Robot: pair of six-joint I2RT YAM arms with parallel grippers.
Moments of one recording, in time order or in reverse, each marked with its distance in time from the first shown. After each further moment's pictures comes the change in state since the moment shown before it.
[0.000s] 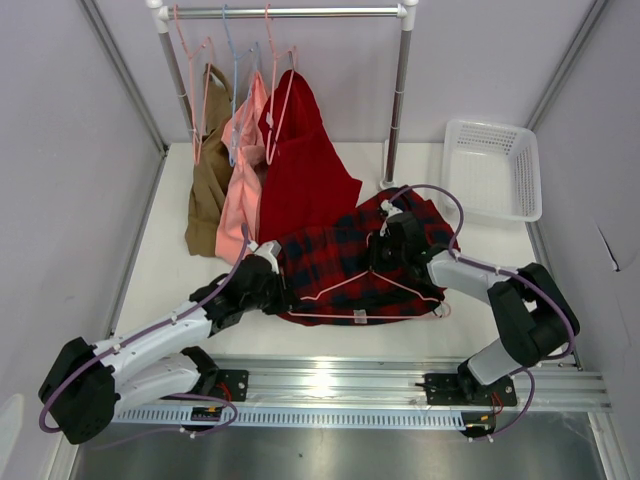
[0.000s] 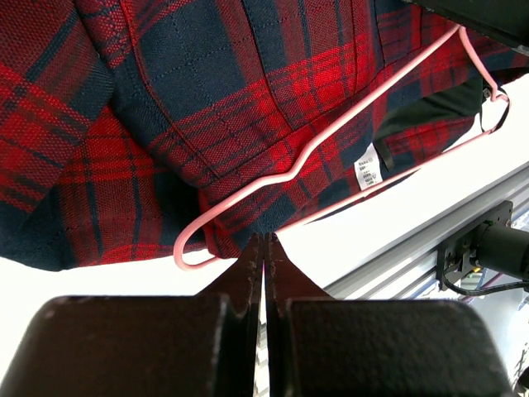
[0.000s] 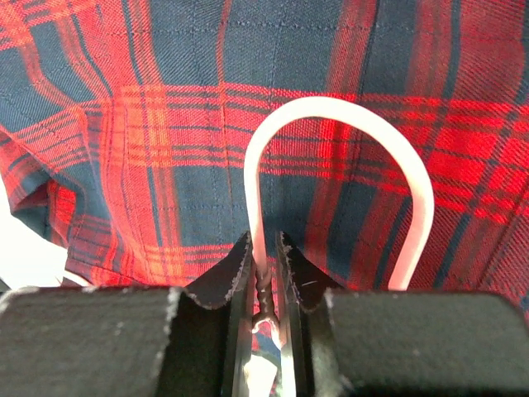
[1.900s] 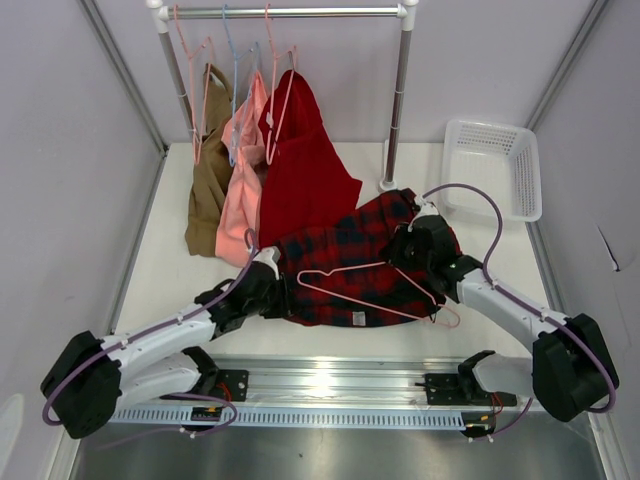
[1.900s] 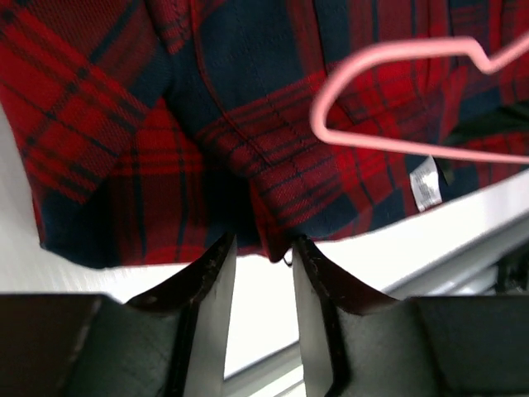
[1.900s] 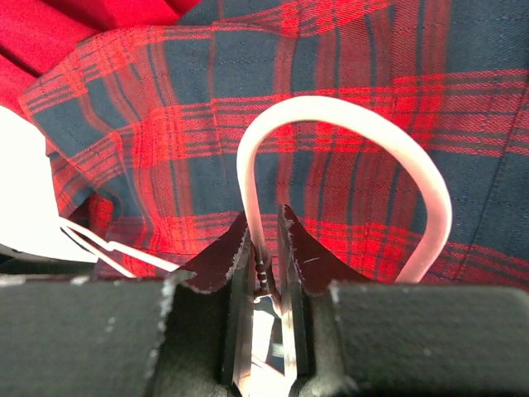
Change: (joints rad) left arm -0.028 0.015 -0.055 0.023 -0.098 0.043; right arm -0.041 -0.314 -0.093 -0.065 0.177 0.084
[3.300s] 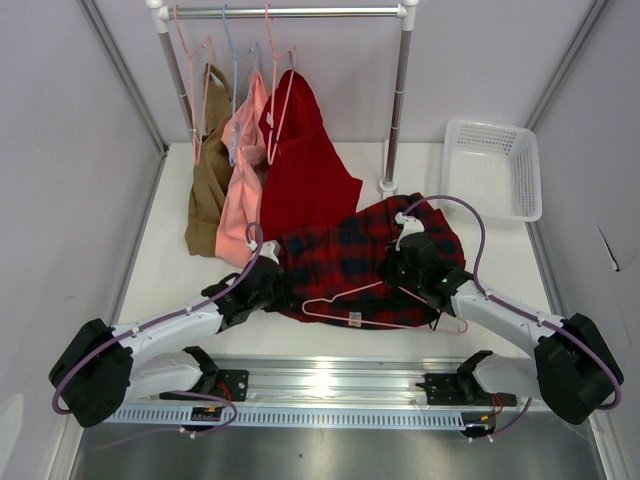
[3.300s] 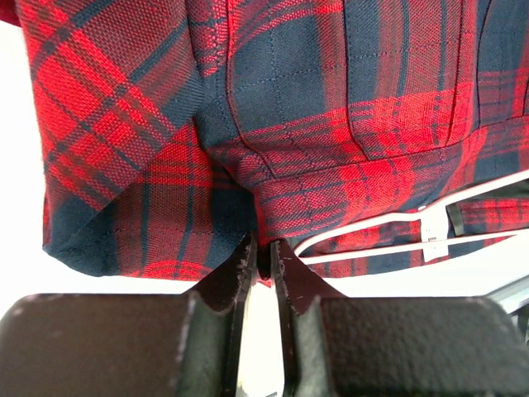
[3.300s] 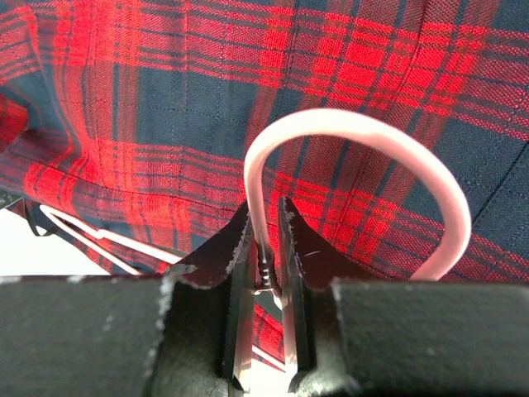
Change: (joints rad) left arm 0.017 0.102 0.042 0.038 -0.088 -0.002; right arm 0.122 -0.030 -0.092 -0.009 0.097 -0.152
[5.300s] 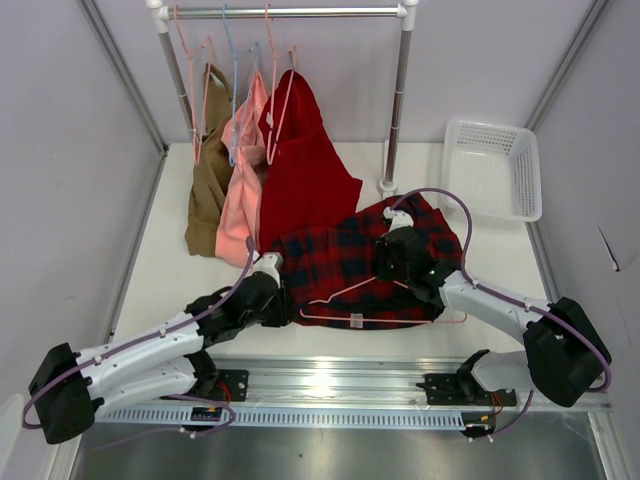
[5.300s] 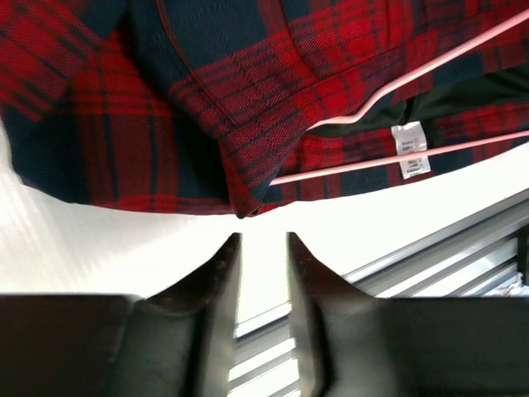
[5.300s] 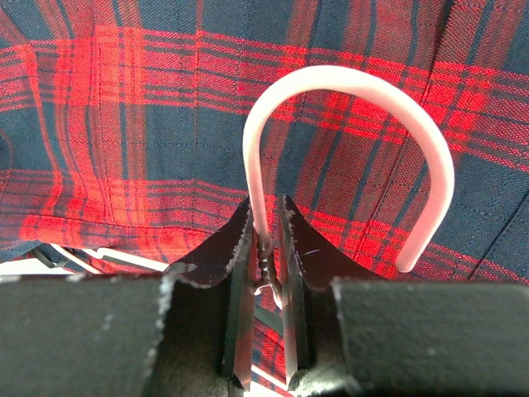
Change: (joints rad) left arm -0.180 -0.210 0.006 -0.208 -0.054 -0.018; right arm 0.052 0.102 0.098 -0.023 0.088 -0.006
